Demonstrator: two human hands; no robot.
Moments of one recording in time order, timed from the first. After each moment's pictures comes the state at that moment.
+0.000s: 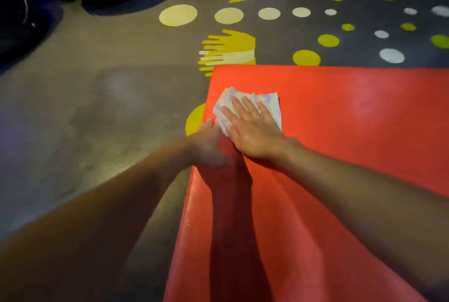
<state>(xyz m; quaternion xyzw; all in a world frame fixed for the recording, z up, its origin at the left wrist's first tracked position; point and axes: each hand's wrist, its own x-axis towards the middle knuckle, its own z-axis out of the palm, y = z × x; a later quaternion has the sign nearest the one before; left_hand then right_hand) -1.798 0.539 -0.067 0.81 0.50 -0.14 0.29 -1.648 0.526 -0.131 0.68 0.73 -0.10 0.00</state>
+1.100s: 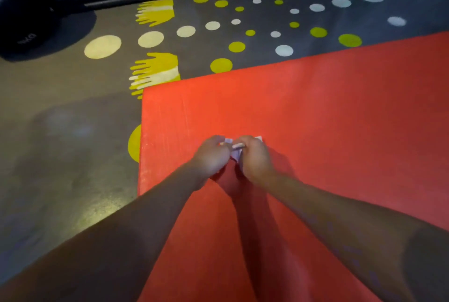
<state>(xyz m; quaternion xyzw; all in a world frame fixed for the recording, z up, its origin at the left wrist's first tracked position) -1.676 0.439 -0.042 0.66 0.54 -0.01 0.52 -1.590 0.377 -0.096 0.79 0.28 -0.27 -0.48</state>
